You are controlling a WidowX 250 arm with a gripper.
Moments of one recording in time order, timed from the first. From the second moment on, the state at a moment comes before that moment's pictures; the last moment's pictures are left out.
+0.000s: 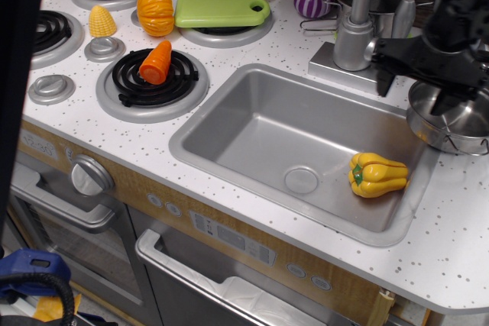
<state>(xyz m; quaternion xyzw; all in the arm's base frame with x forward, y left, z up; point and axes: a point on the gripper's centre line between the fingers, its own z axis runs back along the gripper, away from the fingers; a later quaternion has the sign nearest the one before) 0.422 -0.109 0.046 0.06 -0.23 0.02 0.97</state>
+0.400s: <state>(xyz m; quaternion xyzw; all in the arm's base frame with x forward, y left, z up) 0.426 -0.105 0.018 0.02 -0.23 0.01 0.97</state>
